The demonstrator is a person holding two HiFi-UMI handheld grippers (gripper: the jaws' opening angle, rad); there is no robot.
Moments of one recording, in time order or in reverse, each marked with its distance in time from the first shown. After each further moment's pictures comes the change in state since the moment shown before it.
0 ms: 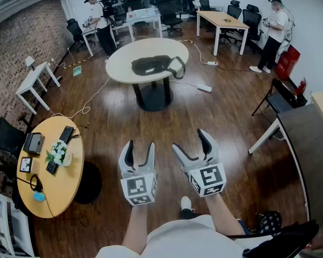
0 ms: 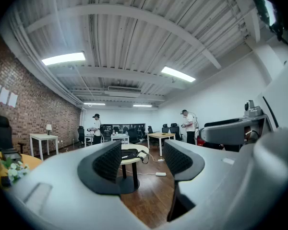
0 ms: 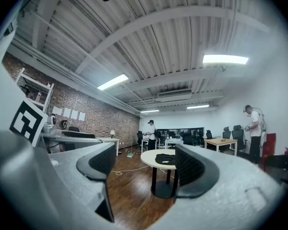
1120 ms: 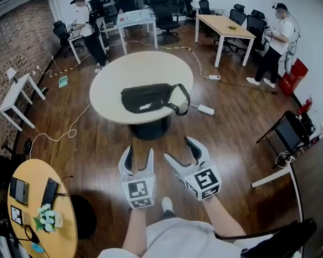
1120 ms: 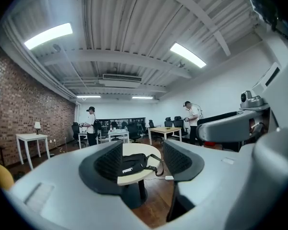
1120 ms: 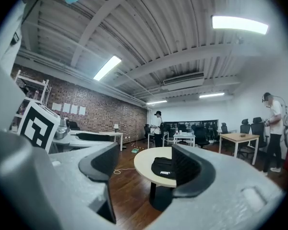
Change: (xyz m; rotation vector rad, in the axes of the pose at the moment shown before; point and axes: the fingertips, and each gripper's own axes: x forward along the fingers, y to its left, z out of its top) left arm 0.427 0.113 -0.053 0.021 0.081 -0.008; right arm 0.402 -0.159 -0.061 0.008 0.107 0.156
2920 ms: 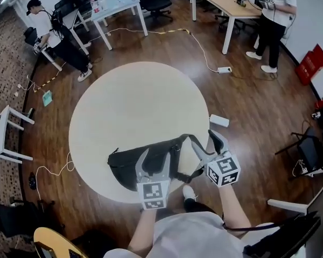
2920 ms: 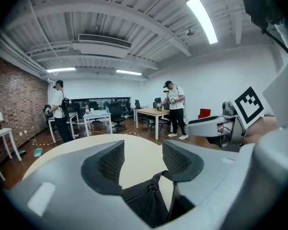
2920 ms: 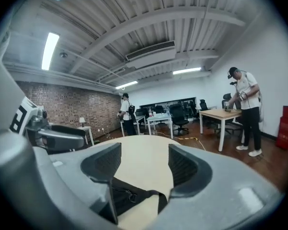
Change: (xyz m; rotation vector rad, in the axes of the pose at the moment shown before) left arm 0.585 0.039 -0.072 0.023 0.257 -0.219; right arm 0.407 -0.470 -0.117 0.199 0.194 -0.225
